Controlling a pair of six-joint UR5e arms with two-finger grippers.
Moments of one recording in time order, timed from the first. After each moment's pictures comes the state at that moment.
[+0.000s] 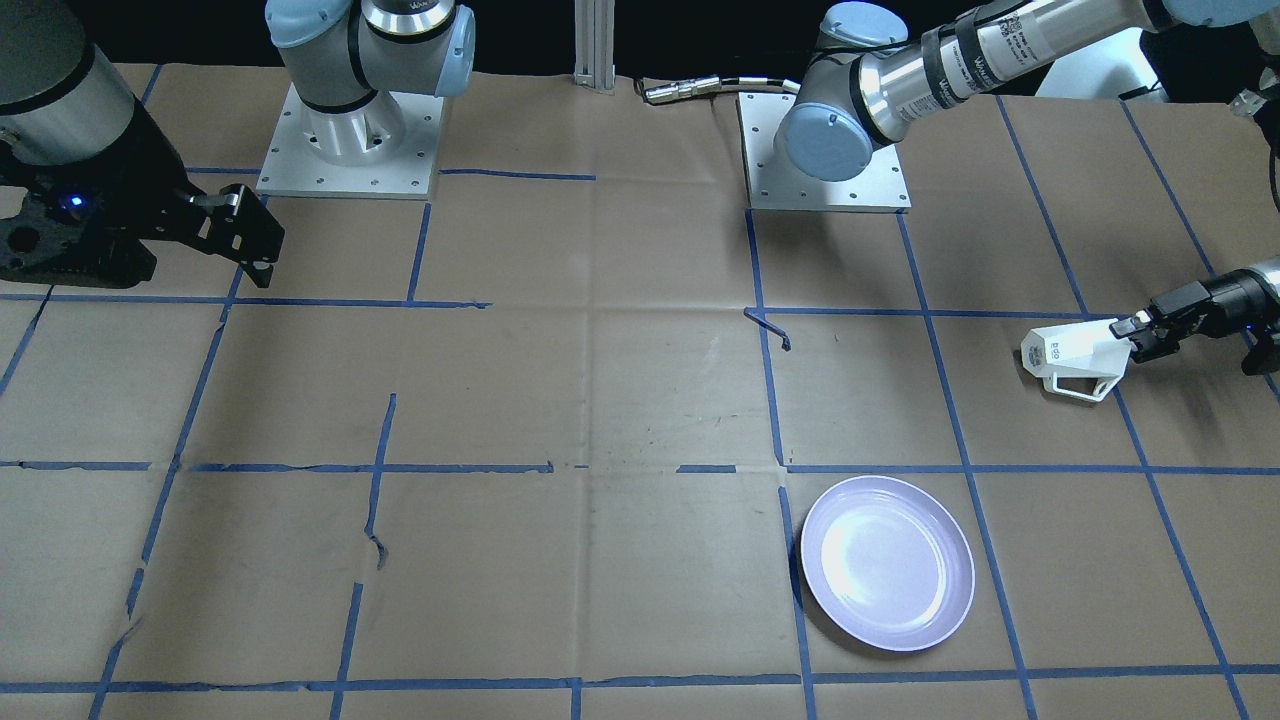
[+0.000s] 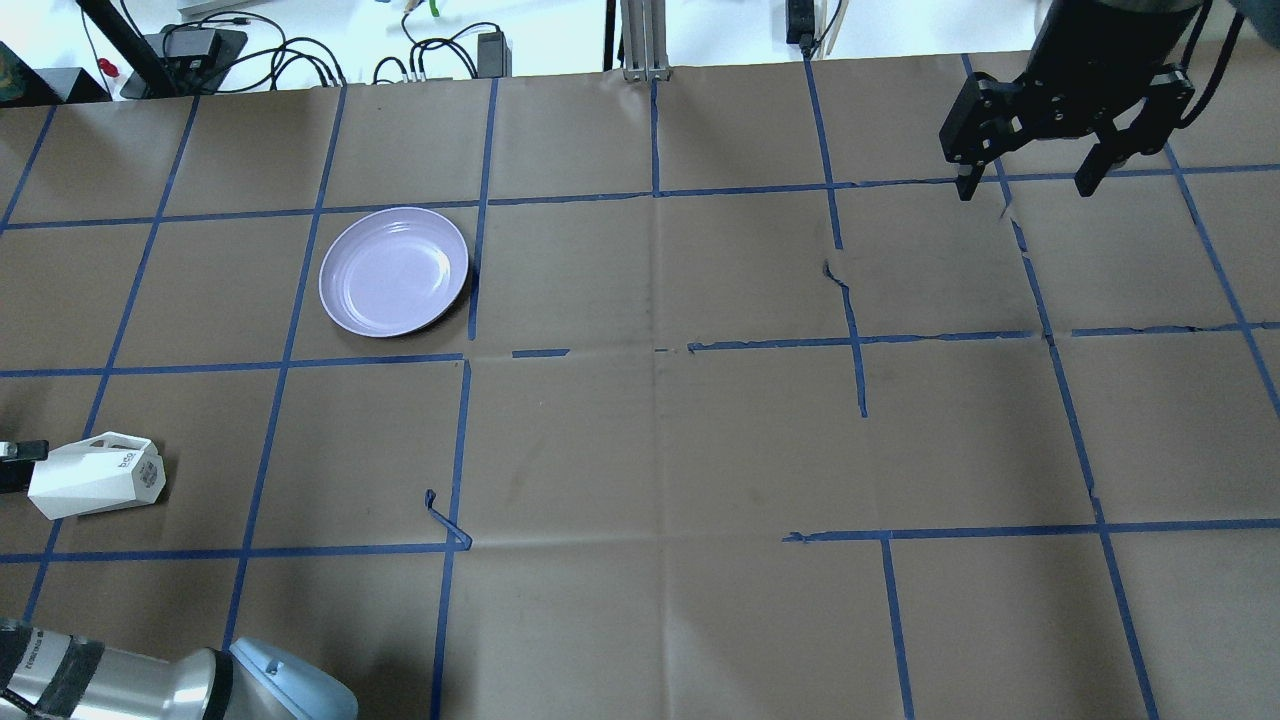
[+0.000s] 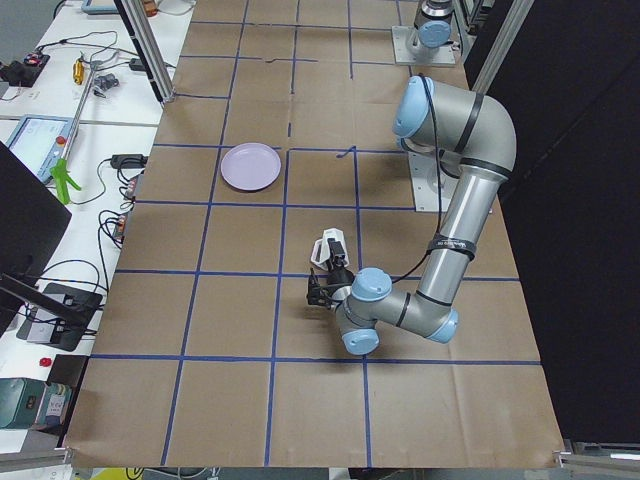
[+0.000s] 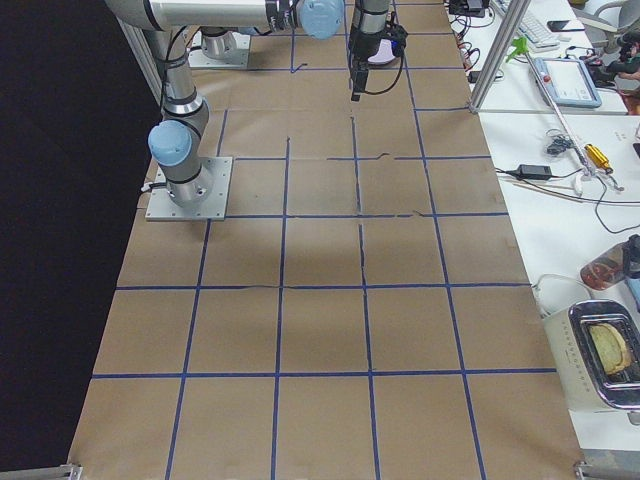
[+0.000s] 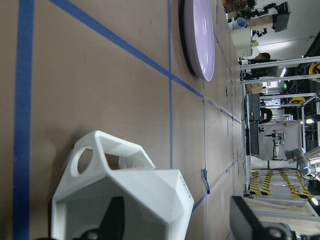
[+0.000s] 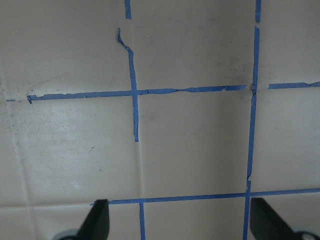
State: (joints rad) left arm -0.38 -2.29 -1.48 -2.08 1.03 1.42; right arm 1.47 -1.48 1.43 -1.44 -1.60 -0.06
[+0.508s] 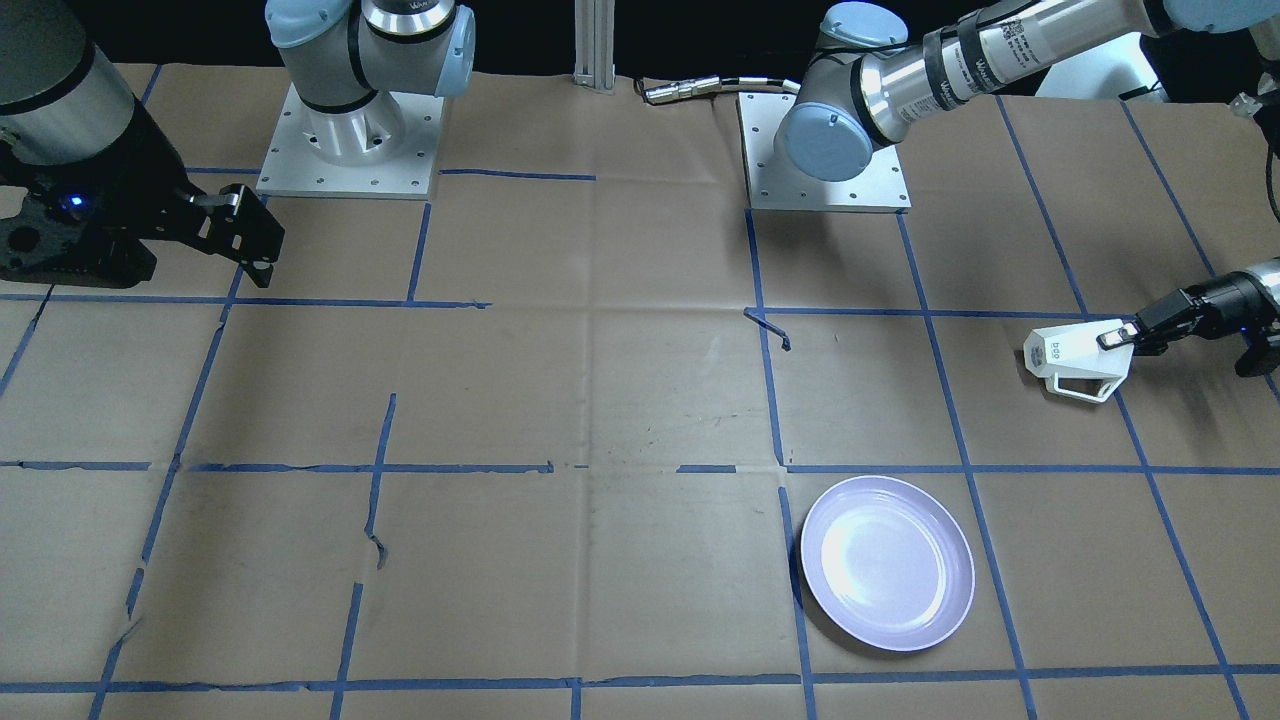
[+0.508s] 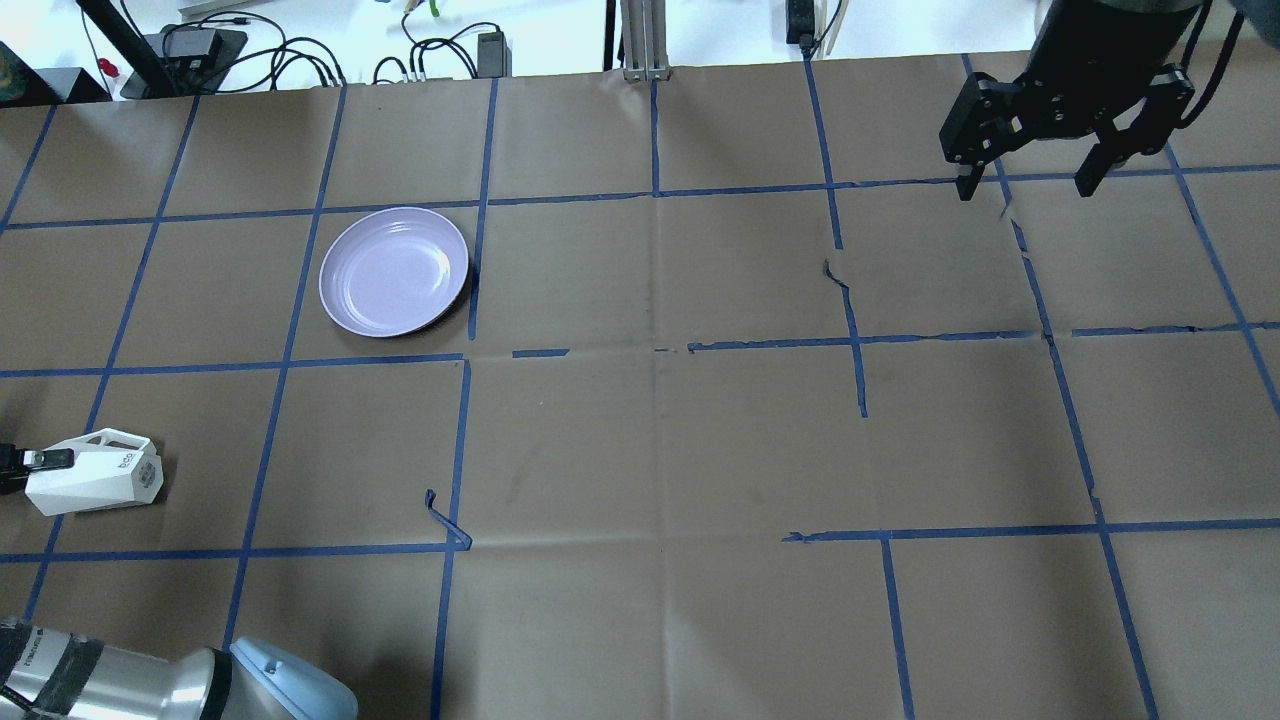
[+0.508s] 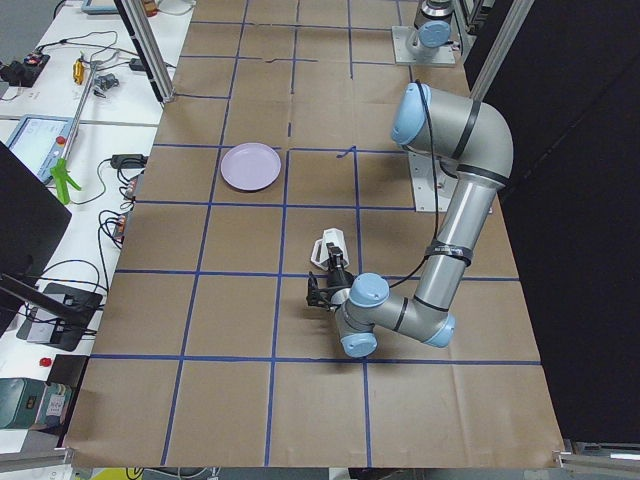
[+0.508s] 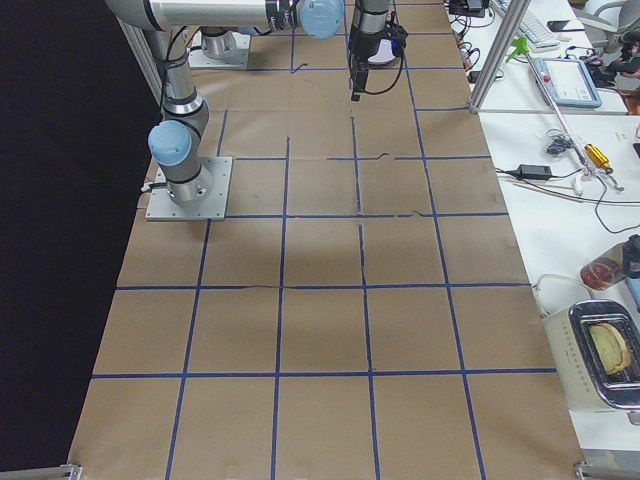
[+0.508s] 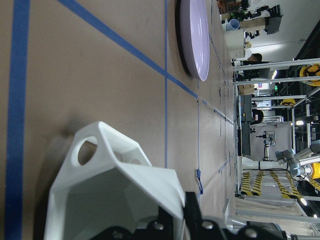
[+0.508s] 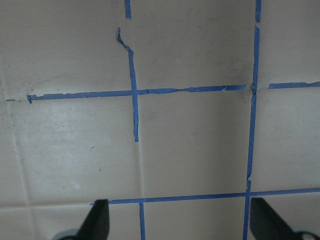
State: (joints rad) left arm -0.37 -2.29 -1.47 -2.10 1.02 1.42; right arm 1.47 -1.48 1.43 -1.44 -1.60 -0.06
